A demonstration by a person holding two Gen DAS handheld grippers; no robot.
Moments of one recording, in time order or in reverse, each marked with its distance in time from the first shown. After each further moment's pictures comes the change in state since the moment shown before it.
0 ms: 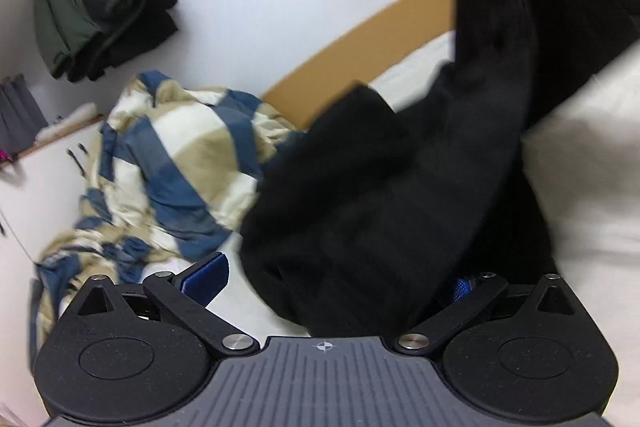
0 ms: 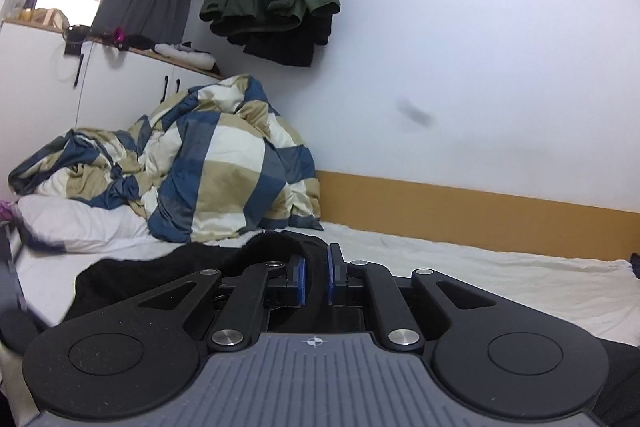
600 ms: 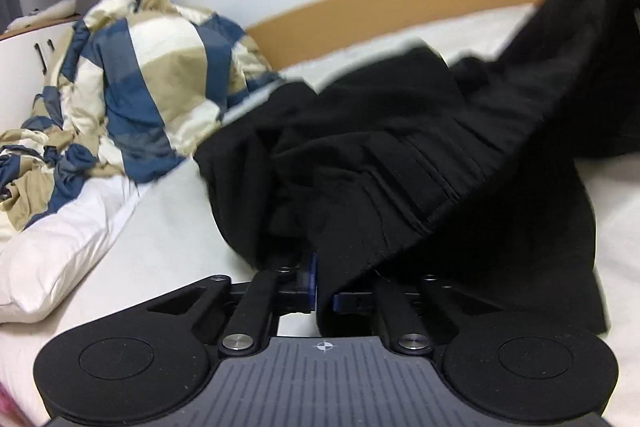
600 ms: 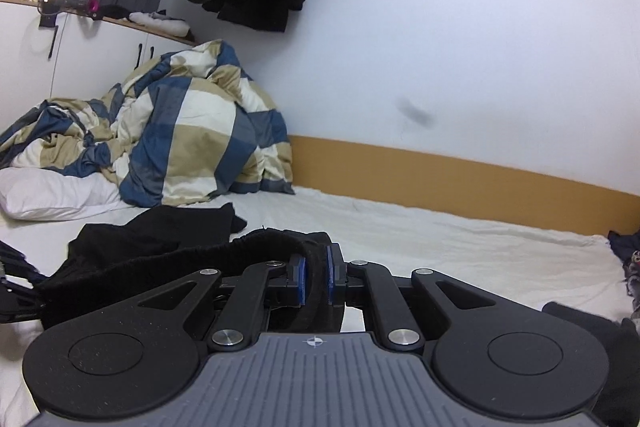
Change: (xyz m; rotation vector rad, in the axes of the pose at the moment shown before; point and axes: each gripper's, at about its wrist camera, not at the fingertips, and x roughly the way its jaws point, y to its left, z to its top) left arm 0.044 0.015 -0.025 -0.256 0.126 -0.247; right arm 0.013 -0.073 -0.036 -0.015 0.113 -0.023
